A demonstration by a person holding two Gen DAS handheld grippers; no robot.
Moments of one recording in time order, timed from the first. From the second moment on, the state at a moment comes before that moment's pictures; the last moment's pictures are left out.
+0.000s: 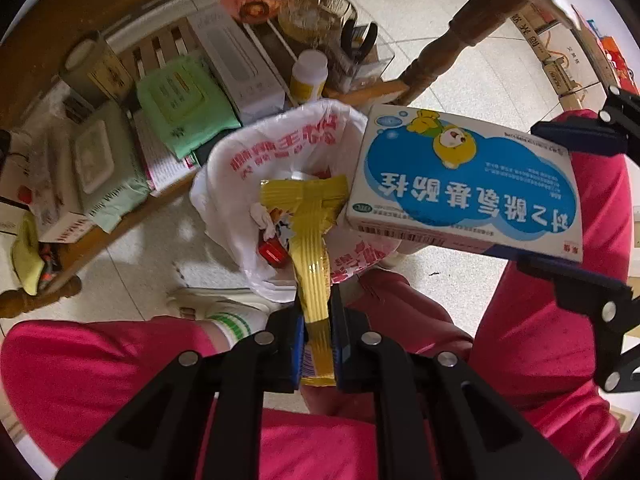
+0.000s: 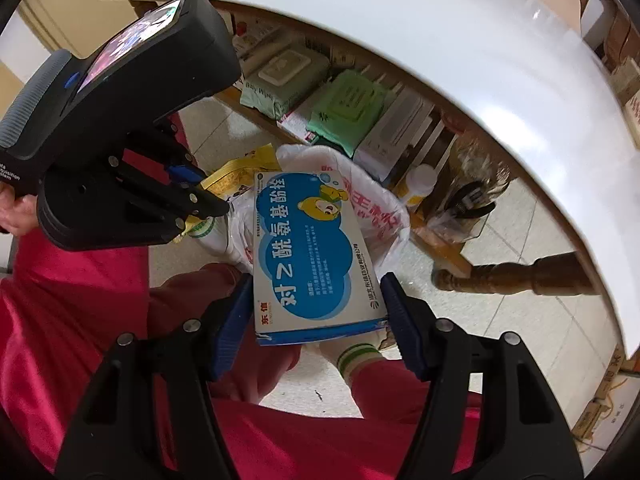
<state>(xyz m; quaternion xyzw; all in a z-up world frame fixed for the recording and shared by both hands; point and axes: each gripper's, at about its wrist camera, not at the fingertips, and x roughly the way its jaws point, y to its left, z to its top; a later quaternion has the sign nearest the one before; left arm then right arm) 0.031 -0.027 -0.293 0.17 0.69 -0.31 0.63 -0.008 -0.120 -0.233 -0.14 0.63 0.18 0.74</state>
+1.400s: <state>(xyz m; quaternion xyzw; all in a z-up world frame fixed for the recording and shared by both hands) 0.085 -0.034 -0.454 0.12 0.80 -0.24 0.53 0.050 -0.138 -0.421 -0.04 0.72 0.12 0.68</state>
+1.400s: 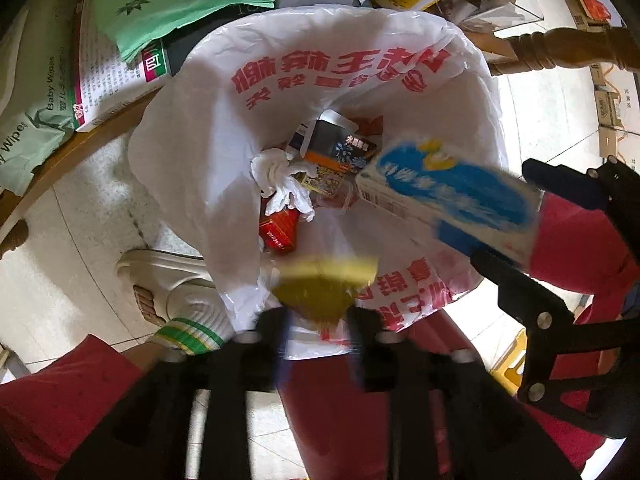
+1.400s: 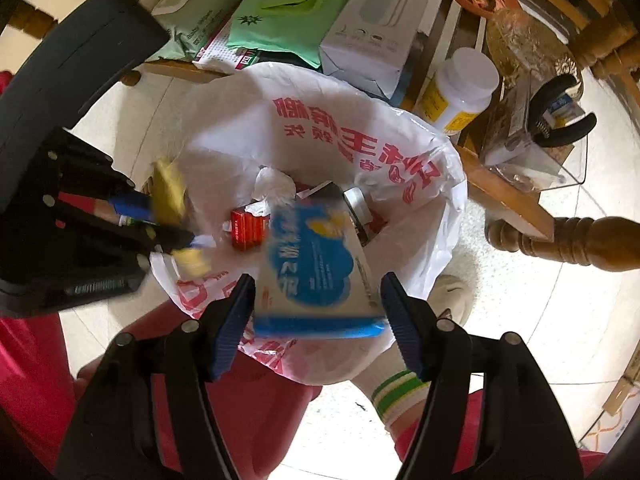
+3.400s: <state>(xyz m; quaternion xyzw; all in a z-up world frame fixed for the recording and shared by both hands) -0.010 -0.010 -0.141 0.12 0.45 -0.07 0.88 -0.069 -0.144 -0.149 0.08 0.44 0.01 0.89</state>
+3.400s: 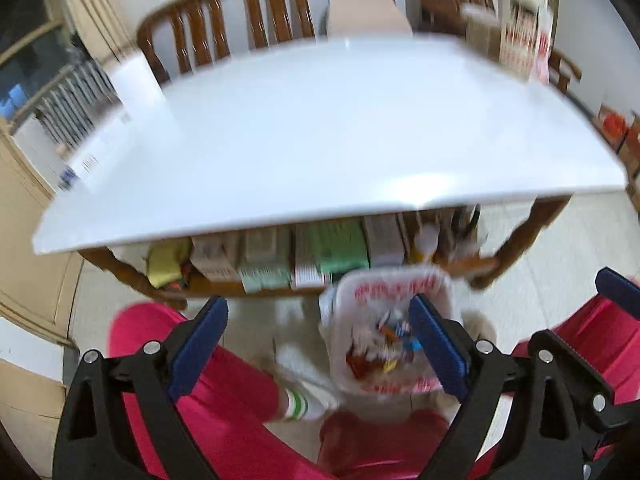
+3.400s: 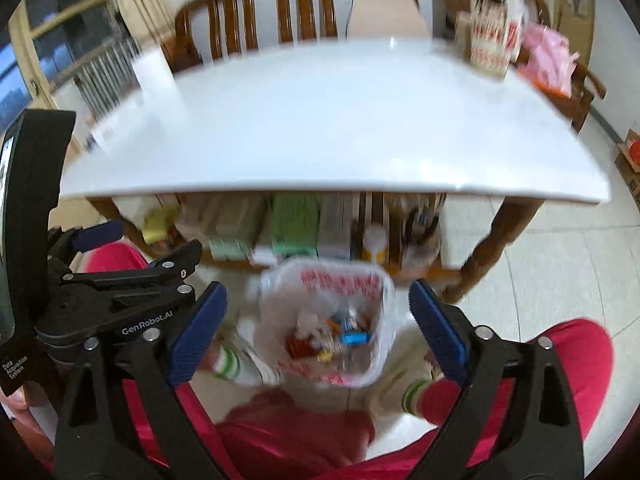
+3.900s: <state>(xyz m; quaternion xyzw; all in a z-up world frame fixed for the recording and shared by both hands) -0.047 0.002 0.012 0.06 0.27 -0.05 0.96 -0.115 -0.121 0.003 -0.03 0.21 -0.10 0.97</state>
